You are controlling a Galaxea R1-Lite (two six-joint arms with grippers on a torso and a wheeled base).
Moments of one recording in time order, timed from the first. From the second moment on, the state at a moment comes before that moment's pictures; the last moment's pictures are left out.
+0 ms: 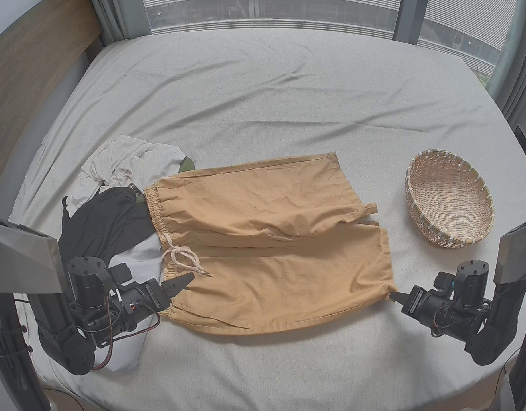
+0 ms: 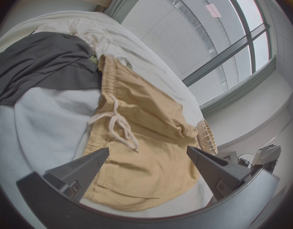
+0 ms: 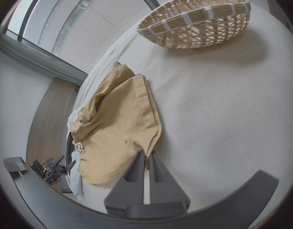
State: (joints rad) left arm -0.24 2.15 -0.22 -1.55 -0.24 -0.62; right arm 0.25 2.12 -0.09 -1.54 0.15 0.70
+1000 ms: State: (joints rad) left arm -0.21 2.26 -0.17 -1.55 -0.28 -0.60; right arm 0.26 2.15 -0.07 -1.55 0.15 0.70
